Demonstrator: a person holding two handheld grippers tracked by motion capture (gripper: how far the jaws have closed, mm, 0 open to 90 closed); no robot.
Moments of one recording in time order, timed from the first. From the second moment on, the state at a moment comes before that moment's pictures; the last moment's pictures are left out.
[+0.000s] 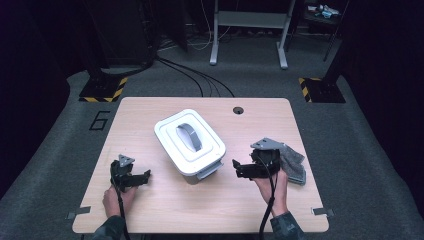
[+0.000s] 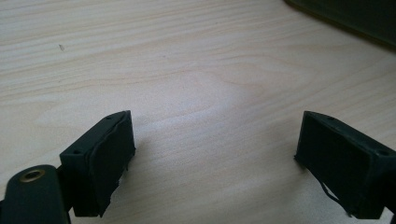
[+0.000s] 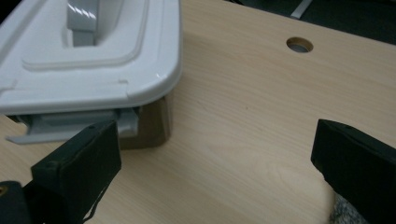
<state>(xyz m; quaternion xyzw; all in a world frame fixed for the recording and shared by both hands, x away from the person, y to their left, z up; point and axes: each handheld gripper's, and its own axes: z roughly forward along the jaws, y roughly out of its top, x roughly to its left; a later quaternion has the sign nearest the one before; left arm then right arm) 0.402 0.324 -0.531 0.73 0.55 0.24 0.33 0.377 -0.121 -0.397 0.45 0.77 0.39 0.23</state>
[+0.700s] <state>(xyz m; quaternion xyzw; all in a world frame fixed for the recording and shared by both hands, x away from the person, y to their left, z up) 0.402 0.324 -0.531 0.73 0.55 0.24 0.33 0.366 -0.143 -0.511 0.51 0.77 0.34 0.20</state>
